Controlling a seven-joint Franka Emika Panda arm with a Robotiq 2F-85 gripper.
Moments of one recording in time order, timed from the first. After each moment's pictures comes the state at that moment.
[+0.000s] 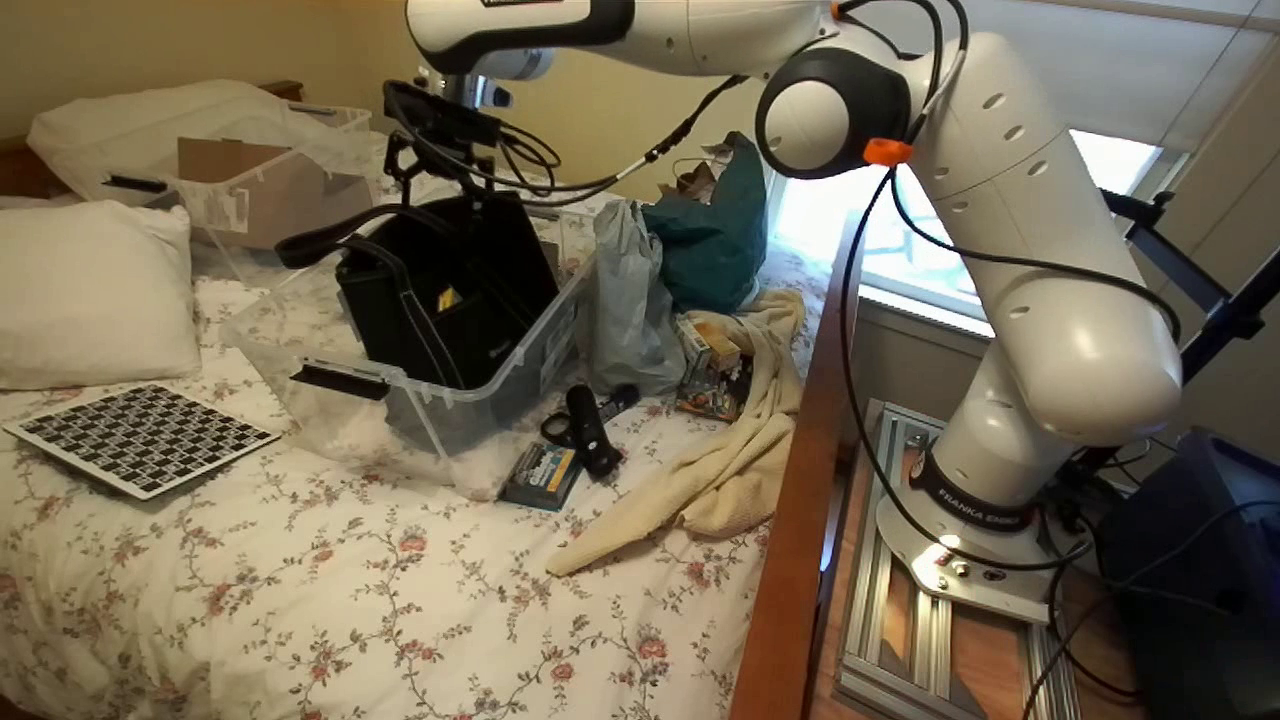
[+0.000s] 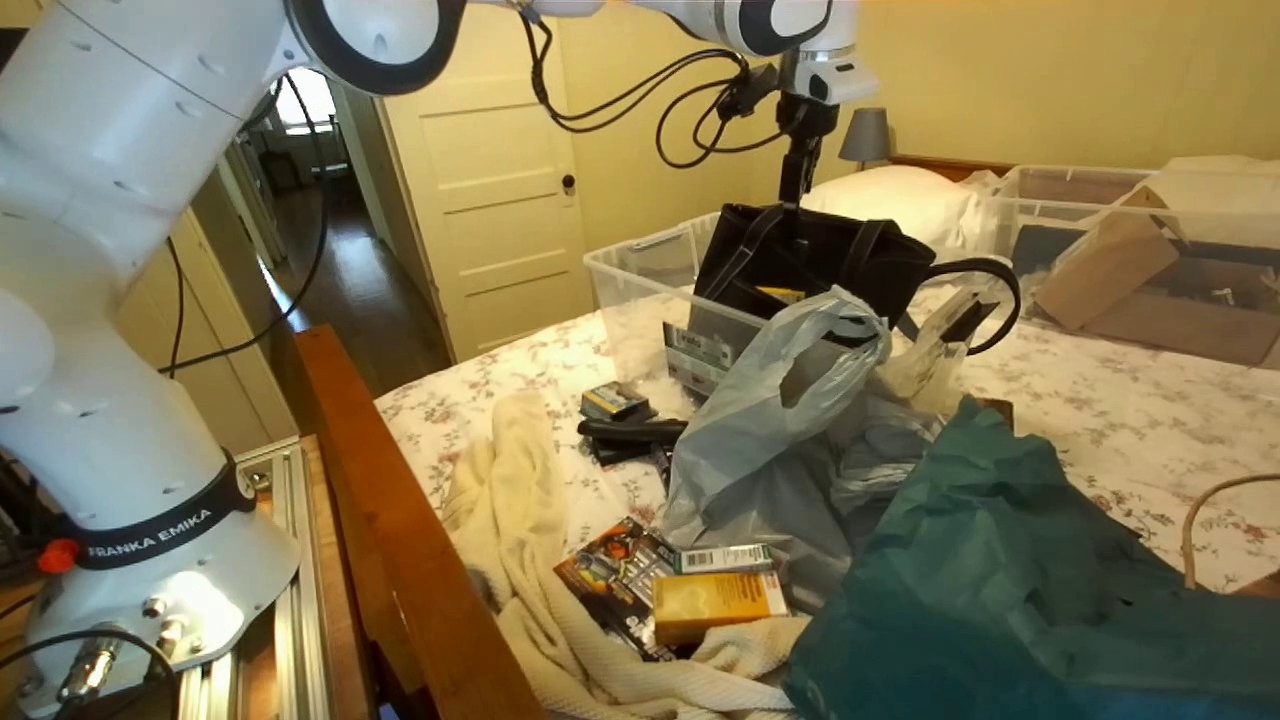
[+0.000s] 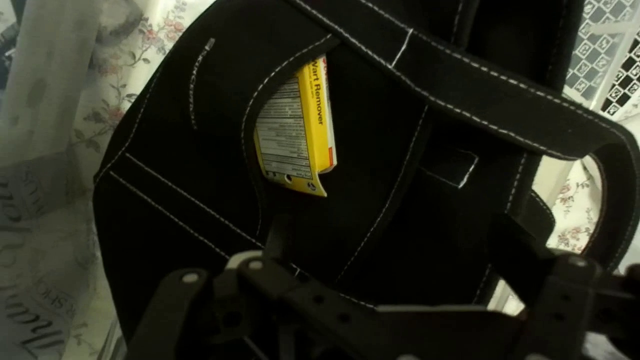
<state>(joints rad) -0.04 0.82 -0.04 -0.95 0.21 1.92 0.89</state>
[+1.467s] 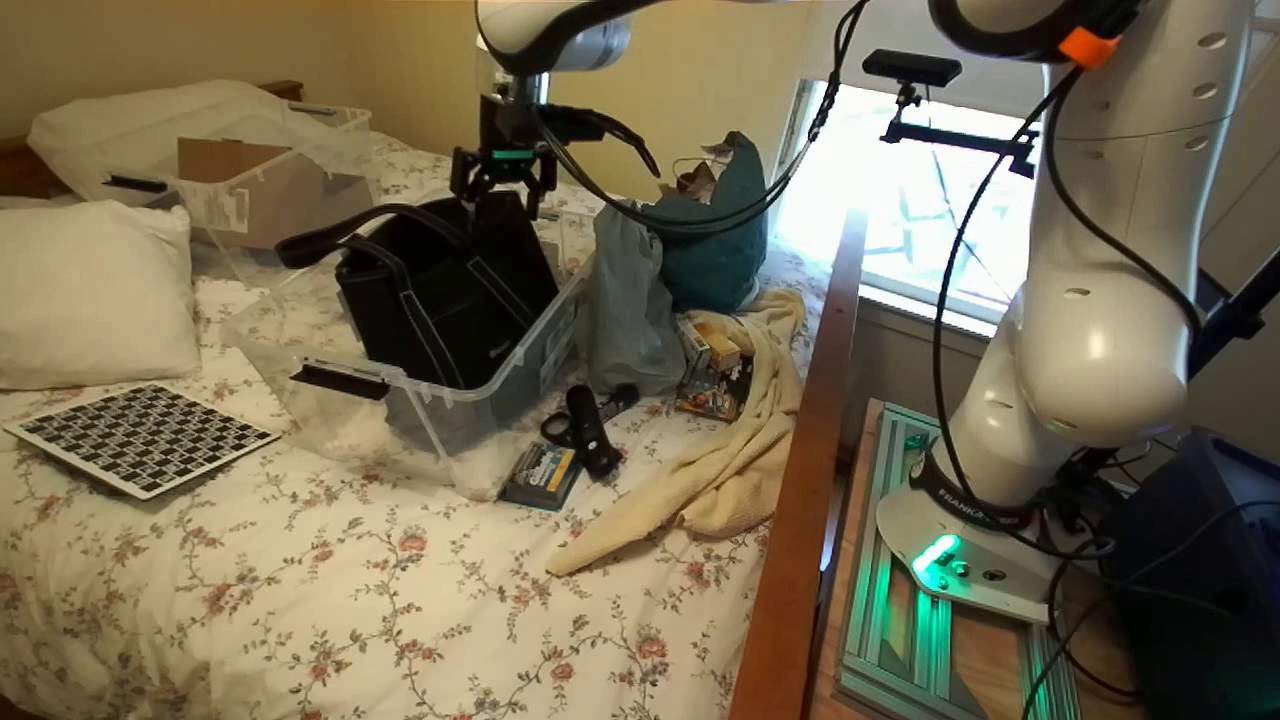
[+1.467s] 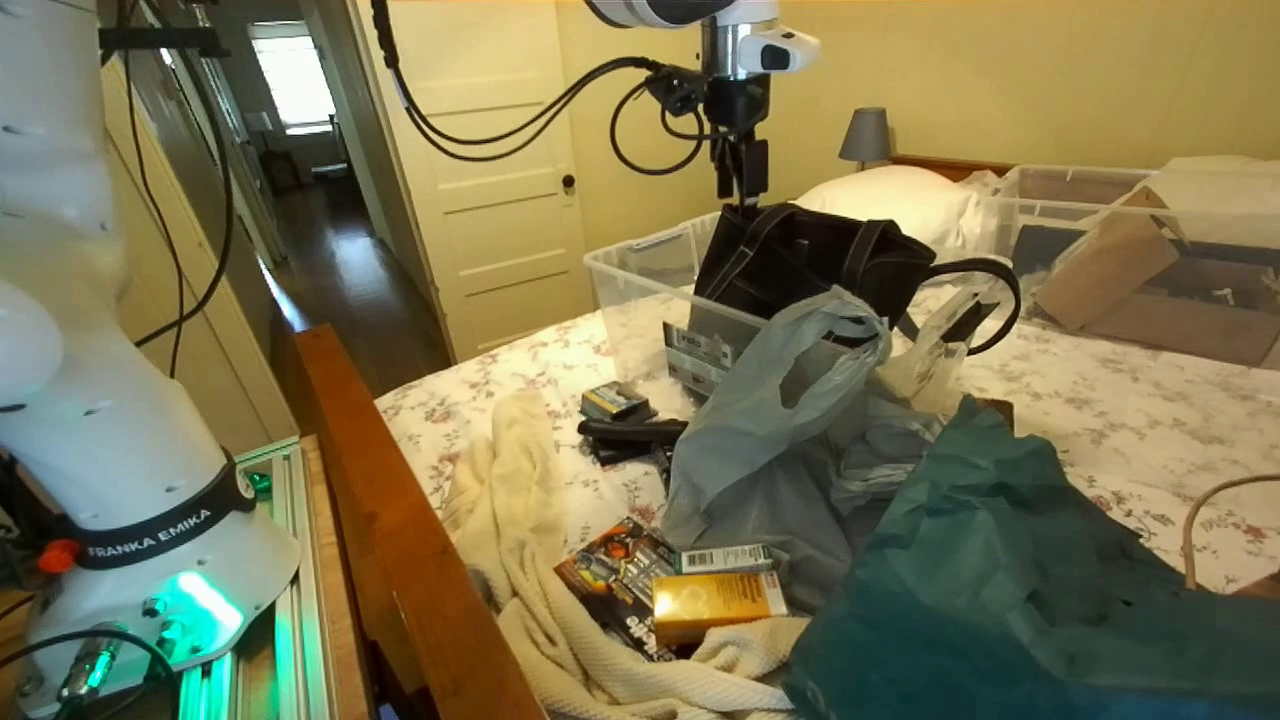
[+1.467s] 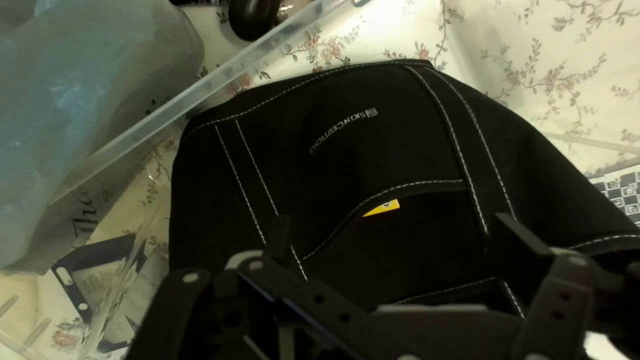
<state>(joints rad) -0.01 0.35 -0.04 -1.64 0.10 2.09 0.32</state>
